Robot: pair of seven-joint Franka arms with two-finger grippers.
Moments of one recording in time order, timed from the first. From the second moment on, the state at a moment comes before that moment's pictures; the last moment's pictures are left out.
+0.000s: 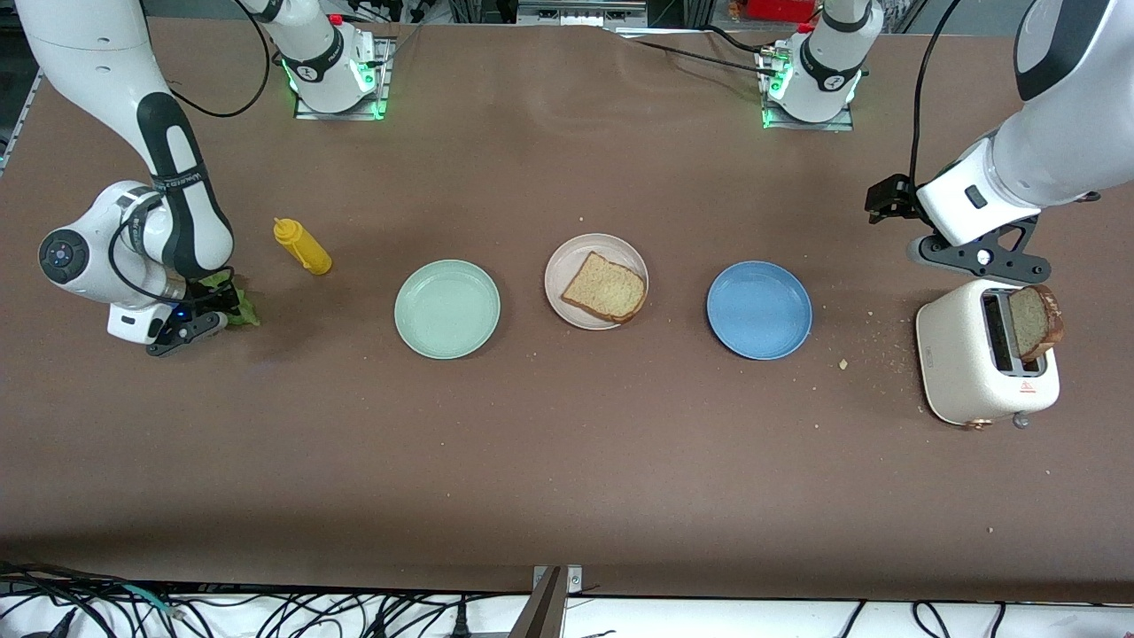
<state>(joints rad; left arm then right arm) 0.05 0.15 -0.25 -1.49 0.04 1.40 0.03 0.21 0.51 -0.43 -2.11 0.26 2.47 -0.92</state>
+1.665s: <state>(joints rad) 0.06 0.19 -0.21 -1.47 0.08 1.40 0.01 0.51 0.29 -0.21 -1.65 0.23 1.84 0.61</state>
